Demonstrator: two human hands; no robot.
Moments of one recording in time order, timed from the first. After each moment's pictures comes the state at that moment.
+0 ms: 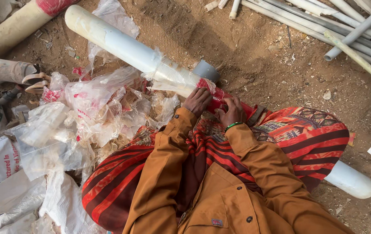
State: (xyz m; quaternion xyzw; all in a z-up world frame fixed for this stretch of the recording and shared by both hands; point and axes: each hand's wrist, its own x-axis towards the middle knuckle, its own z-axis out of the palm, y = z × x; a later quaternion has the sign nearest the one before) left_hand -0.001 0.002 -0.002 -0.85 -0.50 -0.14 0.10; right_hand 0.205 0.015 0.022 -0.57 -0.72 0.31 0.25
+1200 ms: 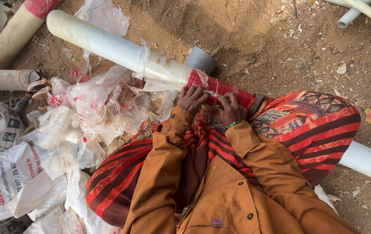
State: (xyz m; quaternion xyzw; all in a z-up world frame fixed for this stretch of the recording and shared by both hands) left_hand 0.008 -0.018 -0.013 -0.83 -0.56 -0.05 0.05; right_hand 0.221 -0.009 0.003 -0.55 -0.76 0.27 0.23
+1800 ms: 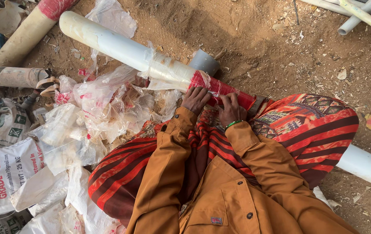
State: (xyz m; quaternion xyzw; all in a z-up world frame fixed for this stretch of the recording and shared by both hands) left_hand 0.014 -0.017 -0.009 -0.83 -0.54 -0.10 0.06; right_hand 0.219 -0.008 0.010 -0.55 -0.75 0.29 0.22
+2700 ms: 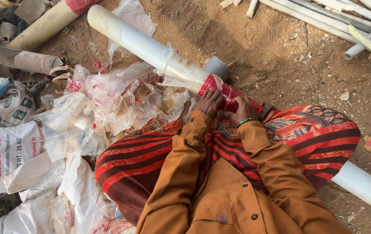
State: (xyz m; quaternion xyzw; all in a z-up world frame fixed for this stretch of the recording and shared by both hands) left_hand 0.042 -0.018 -0.004 -0.78 -0.61 -0.14 0.00; right_hand 0.232 0.023 0.017 -0.50 -0.77 0.35 0.20
